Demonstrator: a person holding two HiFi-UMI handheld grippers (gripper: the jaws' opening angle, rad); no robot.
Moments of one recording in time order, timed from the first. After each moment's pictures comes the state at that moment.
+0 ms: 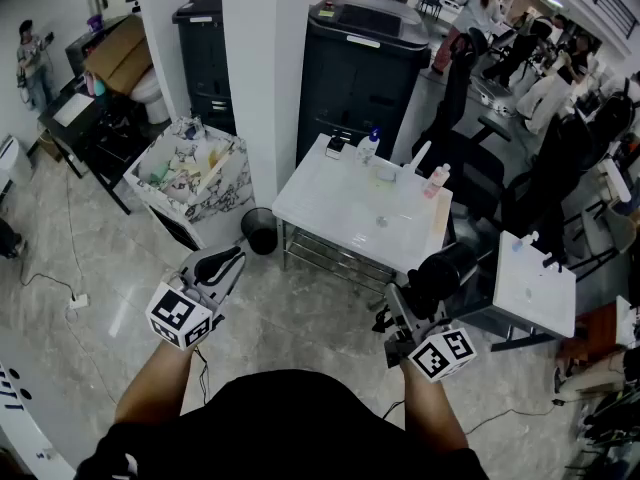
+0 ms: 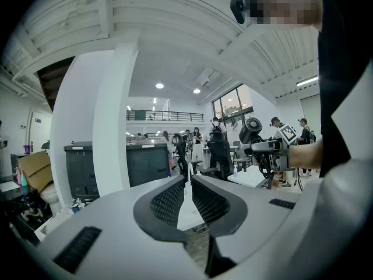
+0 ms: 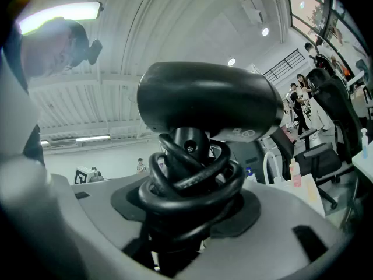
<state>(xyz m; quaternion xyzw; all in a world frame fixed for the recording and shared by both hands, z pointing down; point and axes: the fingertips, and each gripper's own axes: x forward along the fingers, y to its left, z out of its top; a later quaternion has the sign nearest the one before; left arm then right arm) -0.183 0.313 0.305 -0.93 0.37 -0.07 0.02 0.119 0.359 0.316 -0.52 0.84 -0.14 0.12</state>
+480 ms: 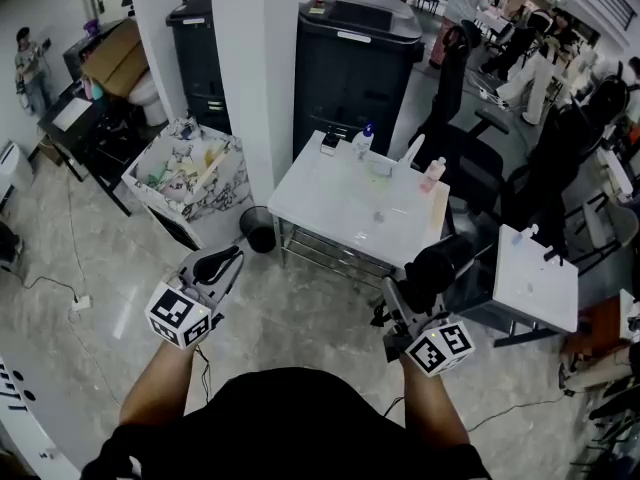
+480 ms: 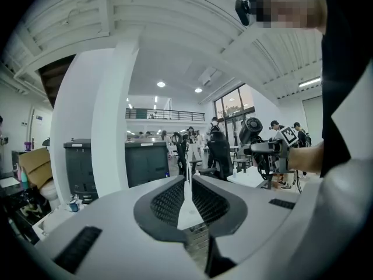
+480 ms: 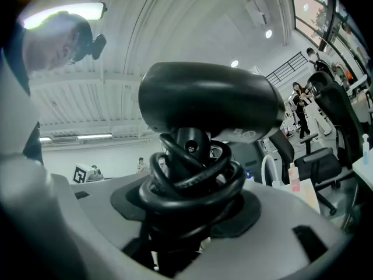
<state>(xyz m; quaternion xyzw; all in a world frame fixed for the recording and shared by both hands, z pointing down) -0.160 0.321 0.311 -0.92 0.38 -0.07 0.00 0.136 0.361 0.318 -0.51 0.84 -0.13 0.11</state>
